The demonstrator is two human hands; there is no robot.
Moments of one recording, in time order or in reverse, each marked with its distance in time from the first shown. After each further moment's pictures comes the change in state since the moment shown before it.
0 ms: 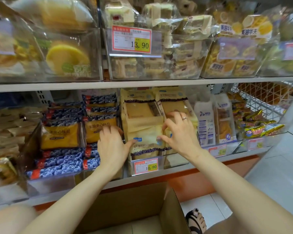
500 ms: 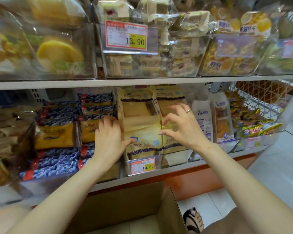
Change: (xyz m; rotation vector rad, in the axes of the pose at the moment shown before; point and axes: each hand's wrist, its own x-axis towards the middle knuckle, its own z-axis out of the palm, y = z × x) left_hand 0.018 0.000 -0.006 0.188 -0.053 0.231; right_hand 0.009 0.026 -0.013 0.231 0.055 -0.123
